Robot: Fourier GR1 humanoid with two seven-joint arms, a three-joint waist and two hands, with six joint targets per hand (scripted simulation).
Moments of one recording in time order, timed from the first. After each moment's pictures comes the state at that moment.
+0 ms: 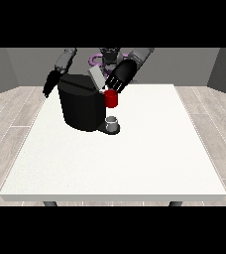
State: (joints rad) left arm -1.24 0.42 0.12 -0.68 -0.74 -0.44 -0.07; right arm -0.44 -0.08 -0.06 -1.26 0.16 -0.18 -0.01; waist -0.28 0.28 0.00
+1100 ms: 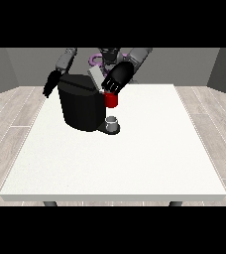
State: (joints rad) left arm -1.27 0.44 0.13 -0.63 -0.76 -0.37 -0.11; right arm -0.46 -0.06 -0.05 -1.27 0.17 -0.20 0.01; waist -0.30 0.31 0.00
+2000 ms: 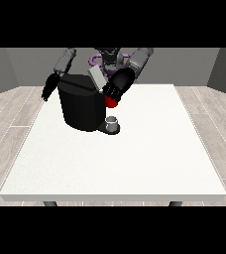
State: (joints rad) left arm -1.28 0.49 0.10 -0.63 -0.84 -0.30 -0.19; right arm -0.48 -0.08 -0.06 -1.27 0.17 -0.19 0.00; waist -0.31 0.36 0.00
